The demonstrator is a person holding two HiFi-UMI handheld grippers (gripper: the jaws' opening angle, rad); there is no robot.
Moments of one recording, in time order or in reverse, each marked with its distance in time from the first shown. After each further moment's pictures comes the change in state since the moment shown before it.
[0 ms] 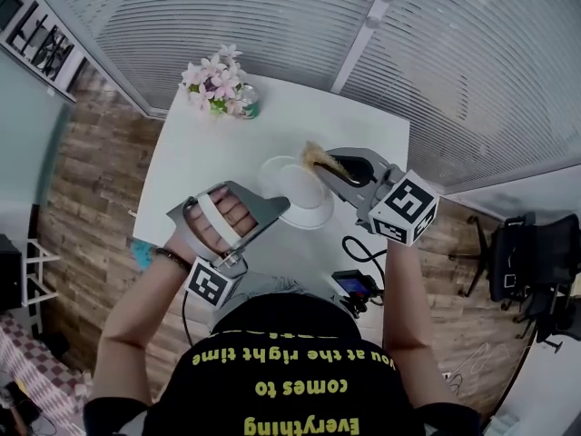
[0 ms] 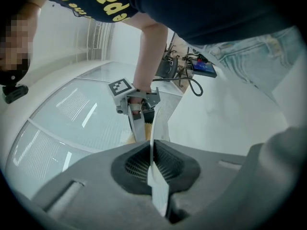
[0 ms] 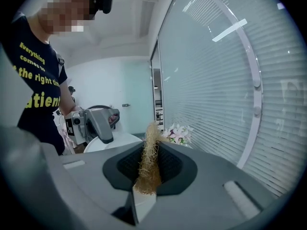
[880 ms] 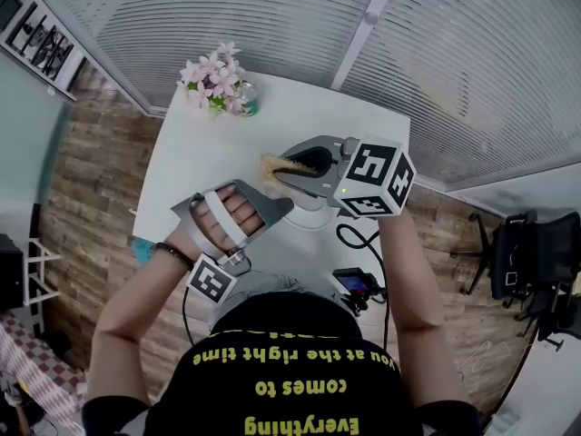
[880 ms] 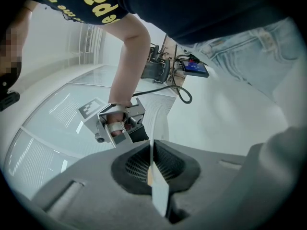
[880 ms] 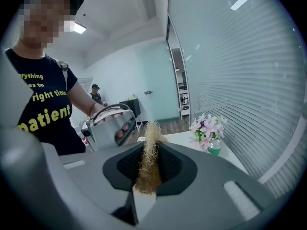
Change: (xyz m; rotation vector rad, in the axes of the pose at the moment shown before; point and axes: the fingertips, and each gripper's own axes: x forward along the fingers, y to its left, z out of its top) left arm 0.005 -0.009 0.011 0.071 -0.036 -0.050; right arm 0.049 0.051 0.013 0.006 0.218 0.335
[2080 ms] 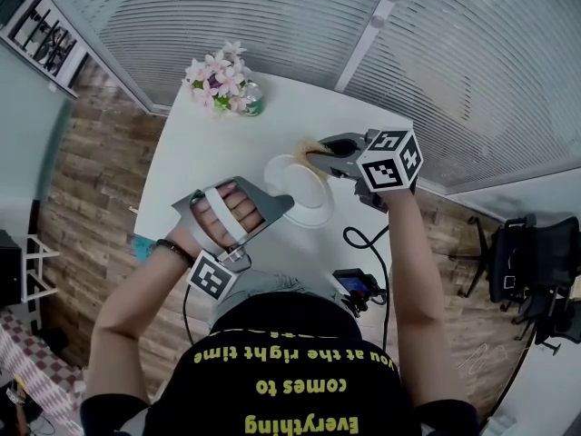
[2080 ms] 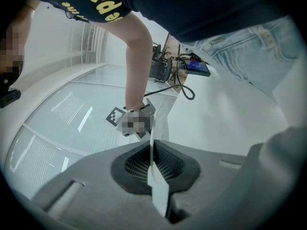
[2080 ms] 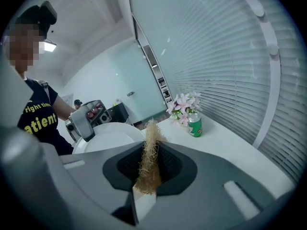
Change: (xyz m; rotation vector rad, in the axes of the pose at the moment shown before) left arm -0.004 -0.001 -0.011 -0.025 0.011 0.013; right arm -0.015 -0.072 -0.066 0.297 0.017 -0.091
